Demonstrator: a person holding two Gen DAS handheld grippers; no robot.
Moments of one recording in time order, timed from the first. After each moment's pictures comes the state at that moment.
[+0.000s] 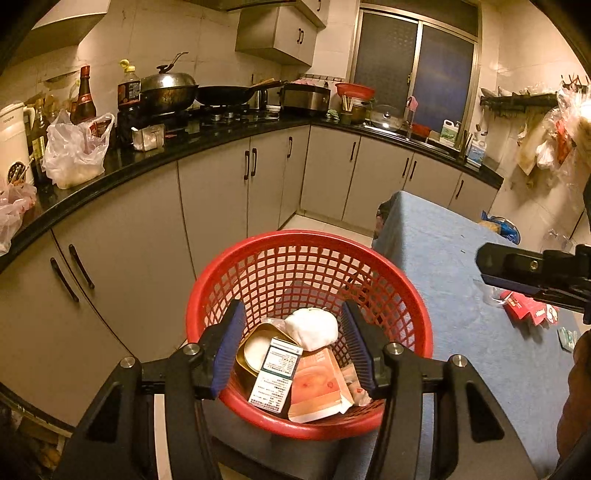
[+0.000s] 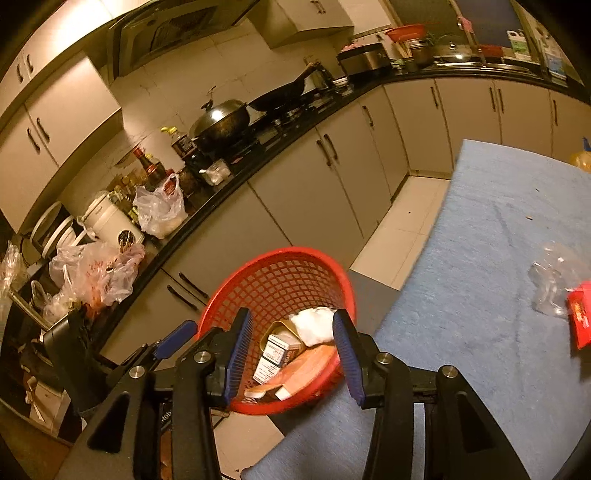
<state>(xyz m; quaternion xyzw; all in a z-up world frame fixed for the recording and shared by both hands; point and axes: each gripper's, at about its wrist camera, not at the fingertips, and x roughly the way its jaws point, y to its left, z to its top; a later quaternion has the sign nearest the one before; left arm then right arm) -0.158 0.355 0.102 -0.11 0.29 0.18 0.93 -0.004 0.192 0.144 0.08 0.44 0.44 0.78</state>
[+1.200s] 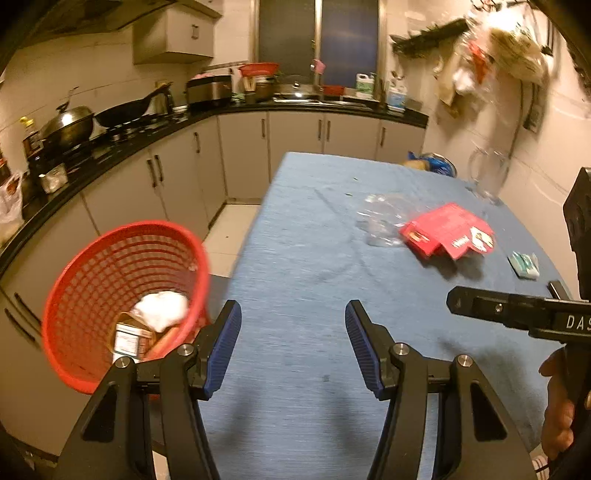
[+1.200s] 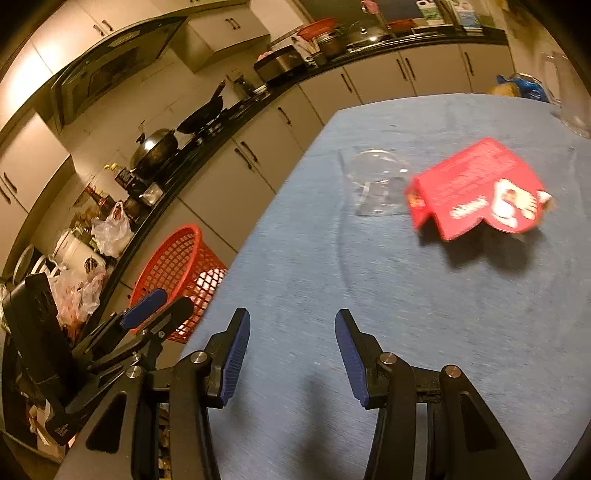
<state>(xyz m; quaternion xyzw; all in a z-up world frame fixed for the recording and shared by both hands) -0.115 0.178 0.087 -0.02 0.33 0.05 0.94 -0.010 -0.001 0.082 0.14 0.47 0.34 0.80</state>
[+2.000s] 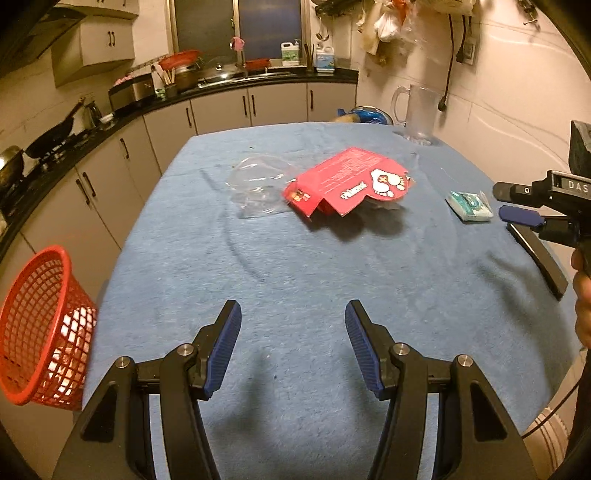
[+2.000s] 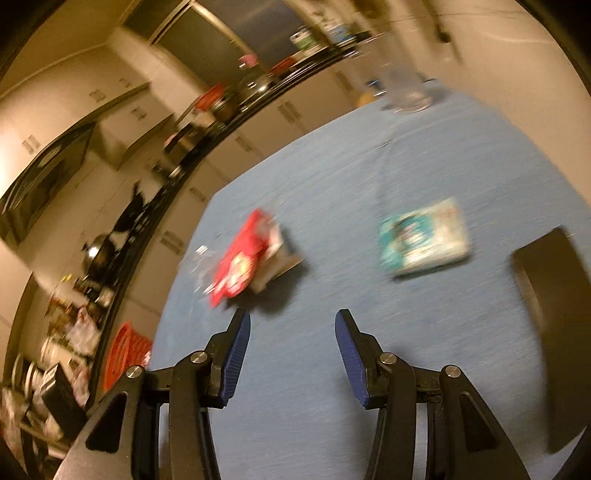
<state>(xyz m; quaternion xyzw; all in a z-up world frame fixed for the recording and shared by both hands) -0.080 0.063 0.060 0.04 0.39 -0.06 0.92 0.017 -0.222 0.080 0.26 0.44 0.17 0.84</state>
